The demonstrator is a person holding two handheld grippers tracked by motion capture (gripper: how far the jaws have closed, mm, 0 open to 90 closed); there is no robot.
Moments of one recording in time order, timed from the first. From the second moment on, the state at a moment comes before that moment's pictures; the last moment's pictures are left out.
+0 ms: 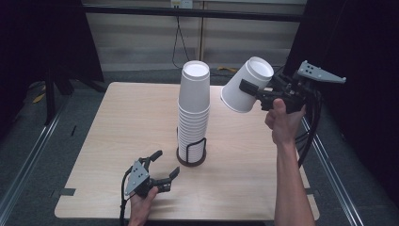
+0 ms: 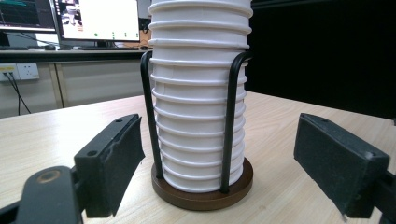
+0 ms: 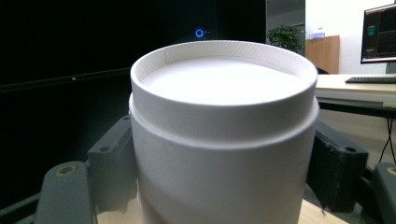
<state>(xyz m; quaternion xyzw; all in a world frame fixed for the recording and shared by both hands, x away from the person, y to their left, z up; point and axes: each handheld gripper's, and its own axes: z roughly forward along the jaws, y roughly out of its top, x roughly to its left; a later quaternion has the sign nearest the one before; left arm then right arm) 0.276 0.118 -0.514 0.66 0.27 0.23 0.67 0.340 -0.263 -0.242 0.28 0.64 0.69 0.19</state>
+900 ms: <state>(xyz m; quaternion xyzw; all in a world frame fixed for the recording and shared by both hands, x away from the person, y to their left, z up) 0.268 0.113 -0.485 0.70 0.25 0.20 0.64 0.326 -0.259 -0.302 0.30 0.67 0.66 0.16</state>
